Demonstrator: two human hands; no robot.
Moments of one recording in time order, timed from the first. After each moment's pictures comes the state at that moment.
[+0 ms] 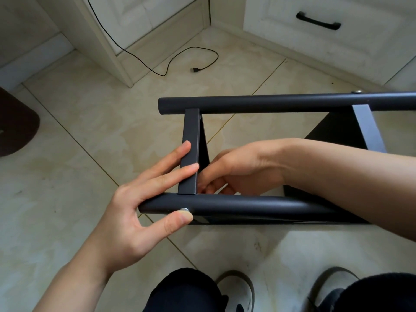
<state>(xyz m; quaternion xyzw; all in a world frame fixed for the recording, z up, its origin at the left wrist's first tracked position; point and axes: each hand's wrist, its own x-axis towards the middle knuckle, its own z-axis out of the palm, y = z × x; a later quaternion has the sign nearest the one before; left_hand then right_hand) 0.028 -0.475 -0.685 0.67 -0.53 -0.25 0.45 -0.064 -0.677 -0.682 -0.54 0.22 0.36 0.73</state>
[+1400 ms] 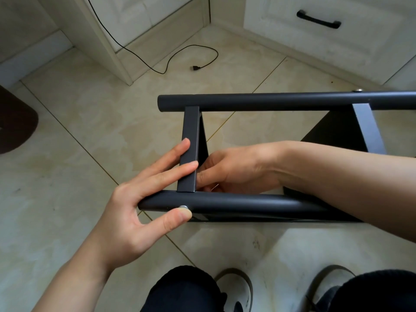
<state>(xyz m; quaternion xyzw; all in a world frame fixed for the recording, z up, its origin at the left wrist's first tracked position) 0.027 -0.475 -0.687 0.67 -0.53 -0.26 0.46 -0.067 -0.665 -0.681 -0.56 0.20 0.30 0.75</state>
